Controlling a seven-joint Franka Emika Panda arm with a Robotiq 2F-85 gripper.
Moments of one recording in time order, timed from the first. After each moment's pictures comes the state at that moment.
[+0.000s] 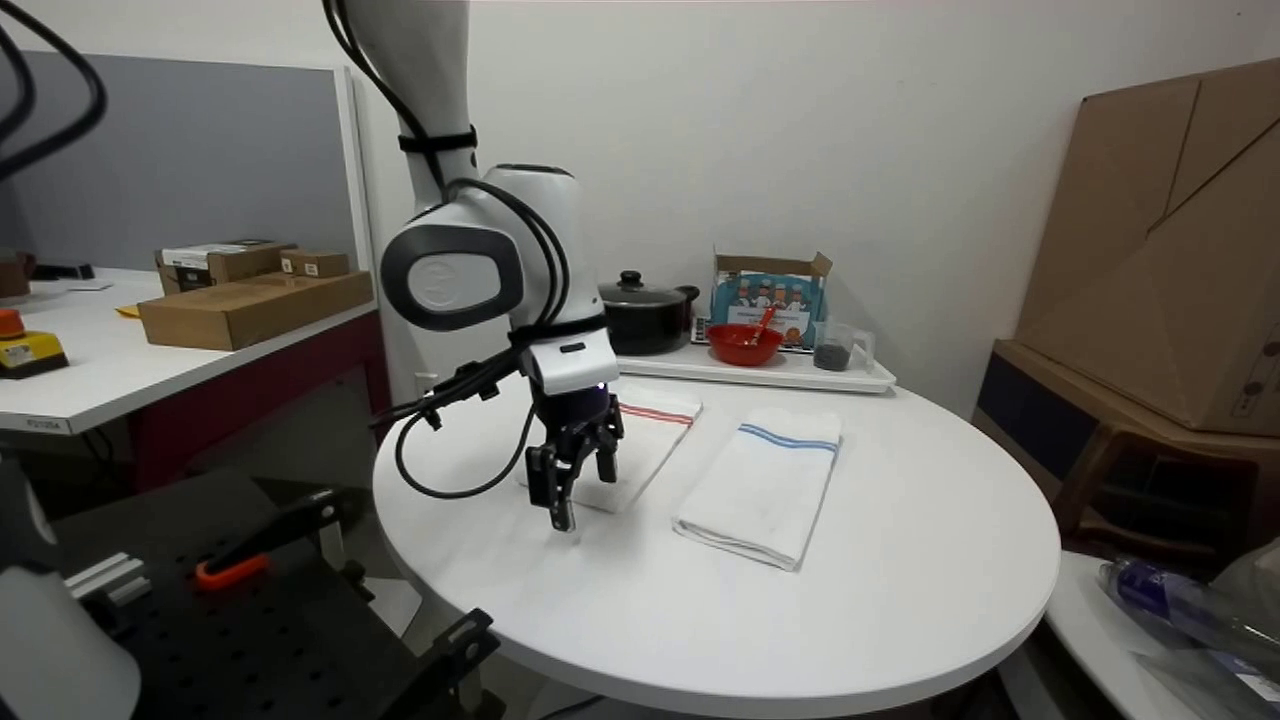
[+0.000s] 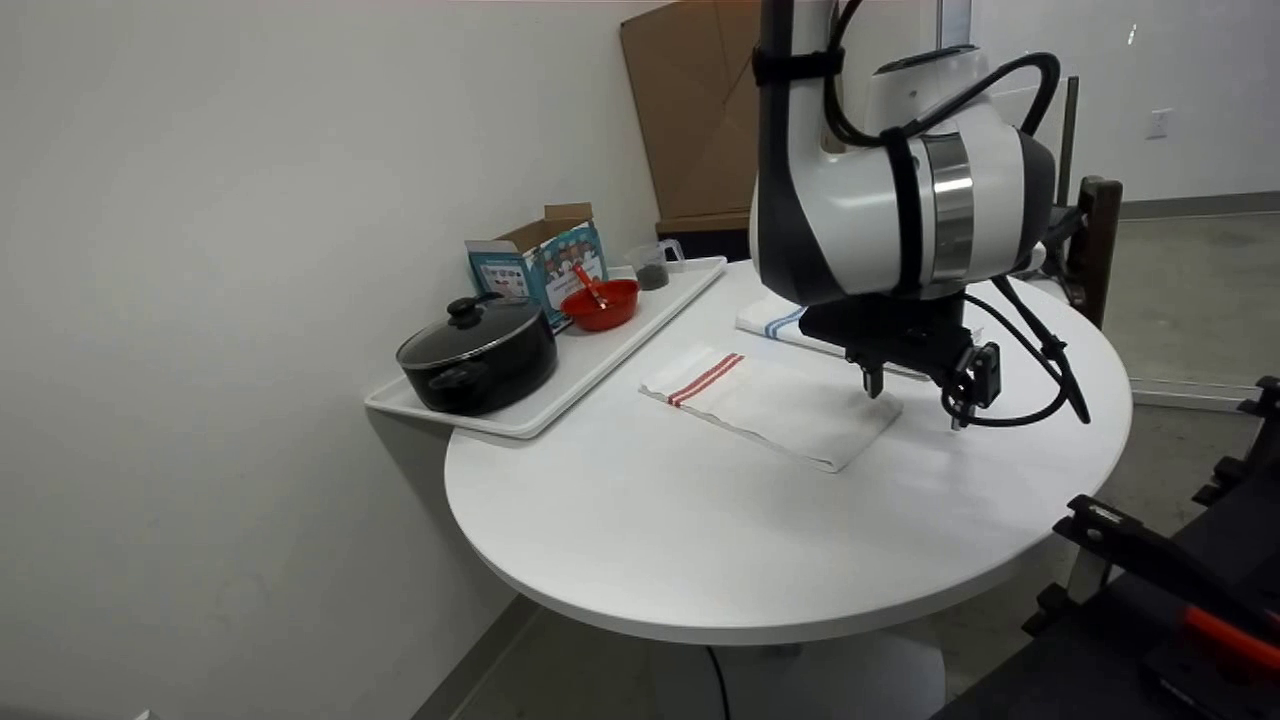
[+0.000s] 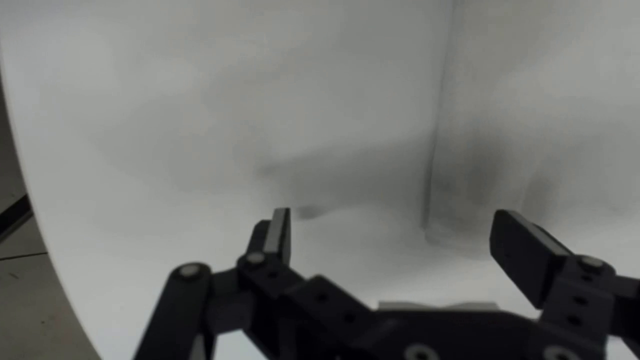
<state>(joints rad) 0.43 0.55 -0.18 -2.55 0.94 3.21 0.67</state>
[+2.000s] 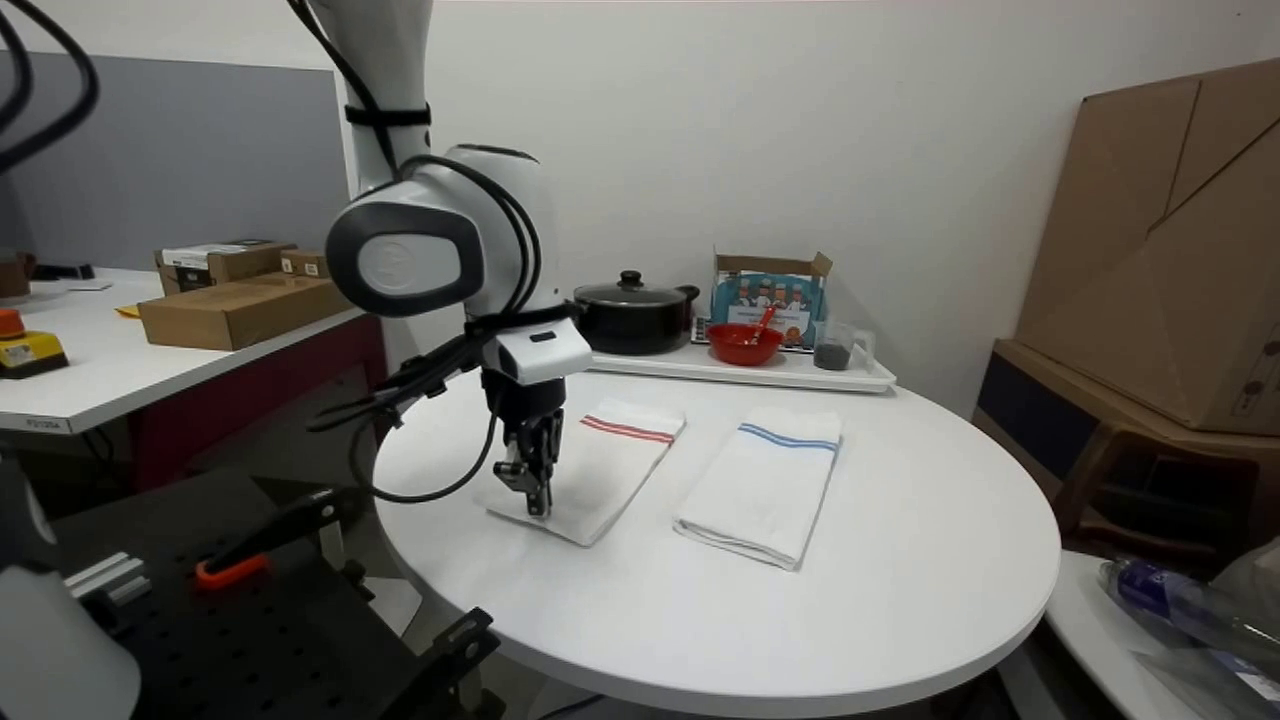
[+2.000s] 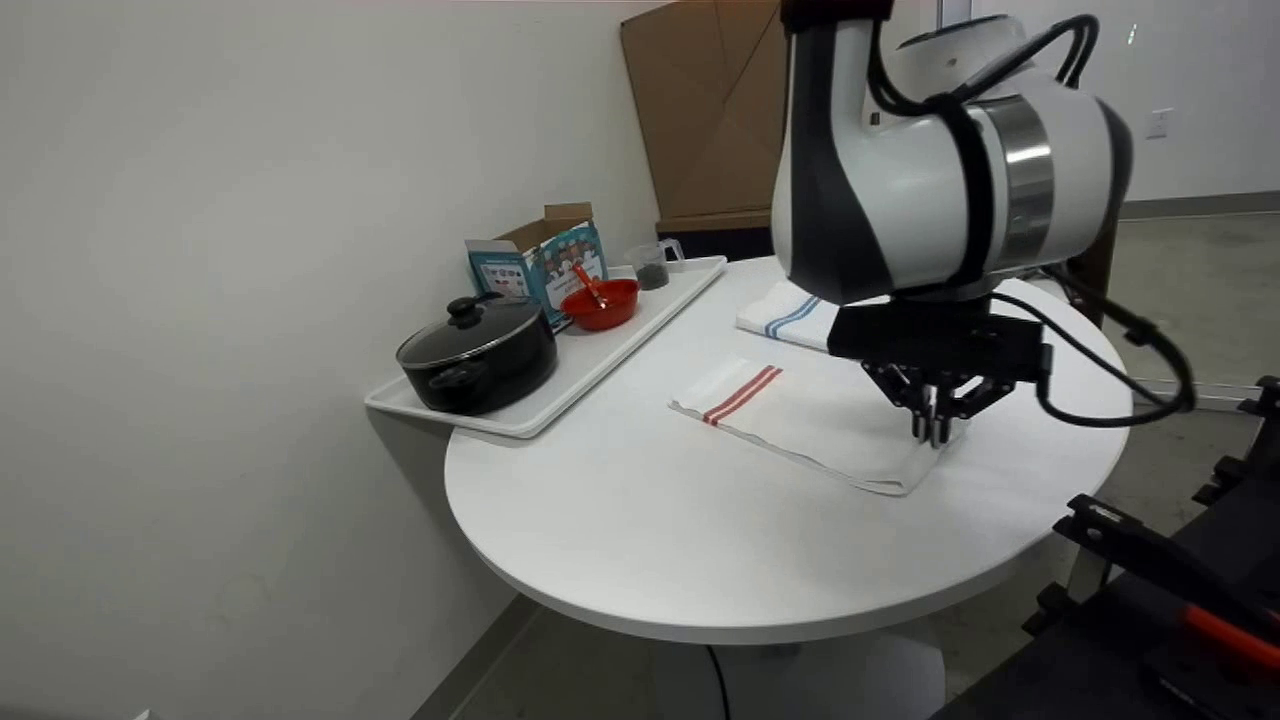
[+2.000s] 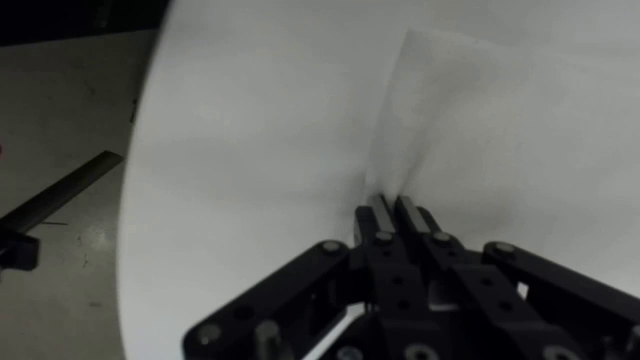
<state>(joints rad) 0.36 0.45 -0.07 -2.68 0.84 3.22 0.53</state>
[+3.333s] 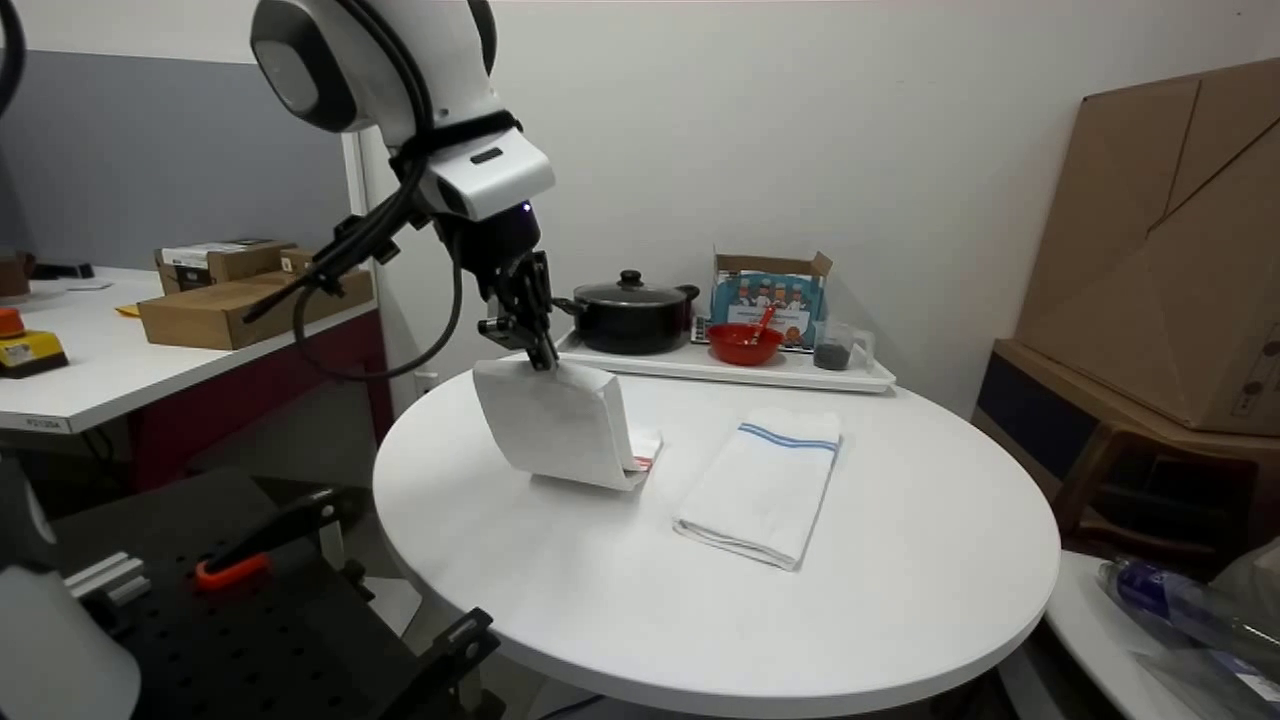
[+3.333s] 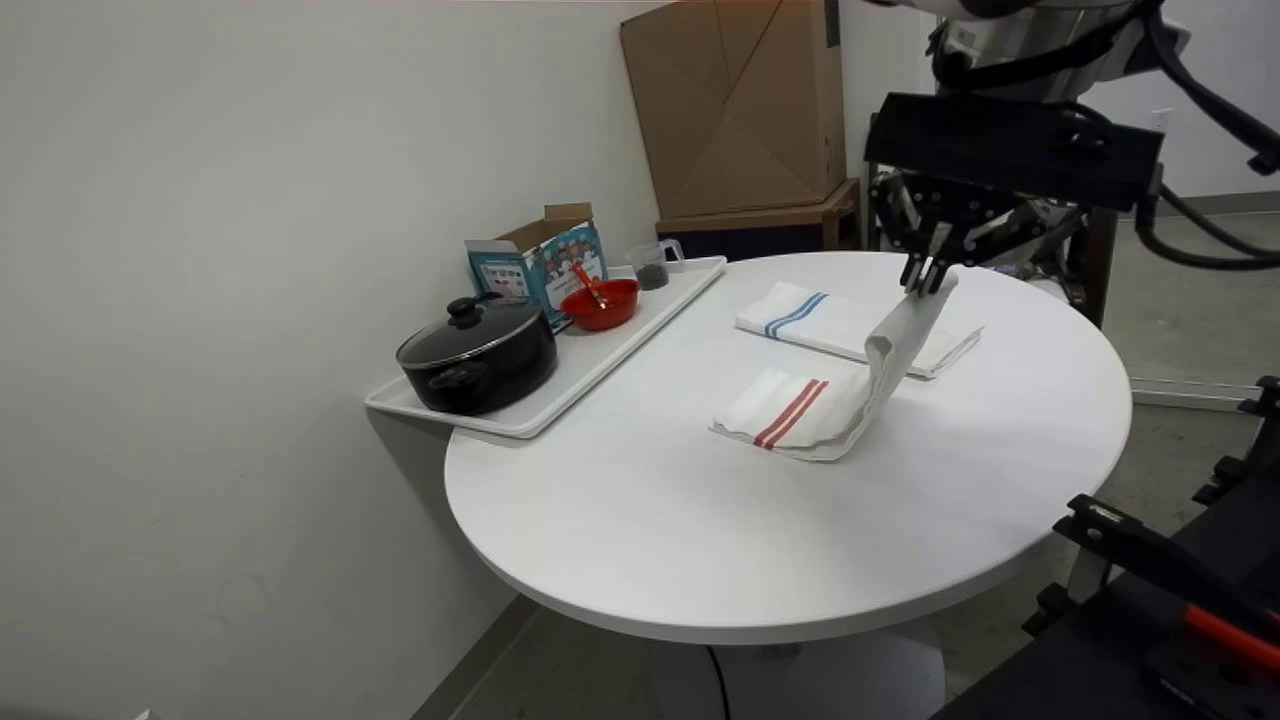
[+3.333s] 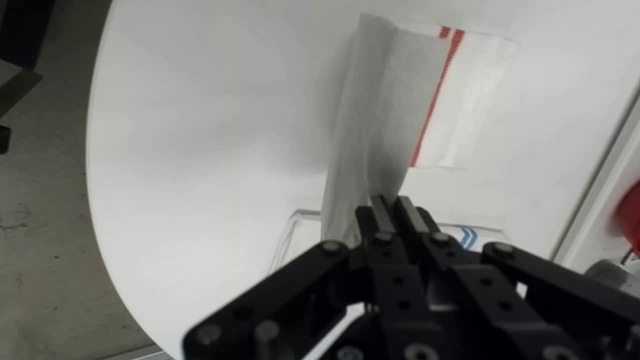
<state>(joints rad) 0.35 -0.05 0.05 -2.75 1.88 3.34 -0.50</state>
